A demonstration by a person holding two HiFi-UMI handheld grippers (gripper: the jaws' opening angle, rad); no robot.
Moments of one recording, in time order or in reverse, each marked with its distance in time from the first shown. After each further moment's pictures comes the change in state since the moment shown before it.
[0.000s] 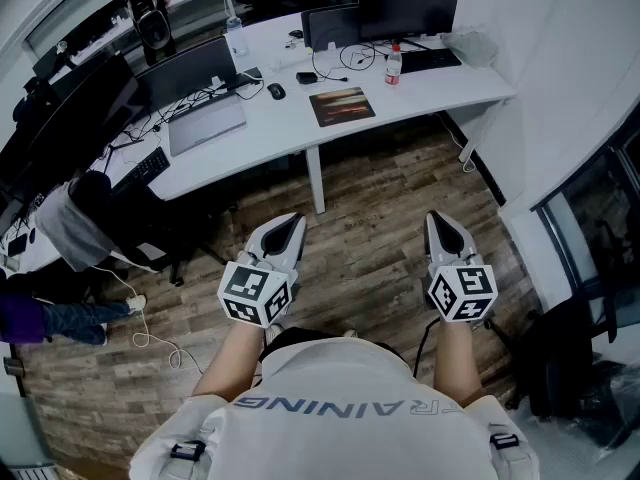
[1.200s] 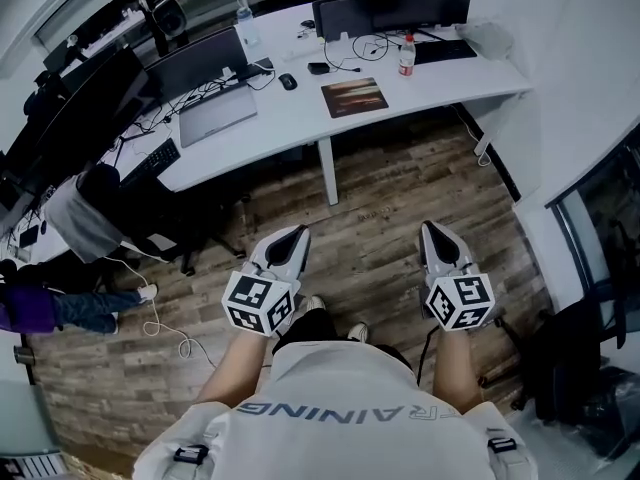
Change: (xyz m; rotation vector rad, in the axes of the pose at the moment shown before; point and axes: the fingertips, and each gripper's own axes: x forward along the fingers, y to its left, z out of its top) left arm -0.014 -0.004 -0.035 -0.050 0.087 0.037; right arm 0.000 0.017 -0.038 0.066 0.042 0.093
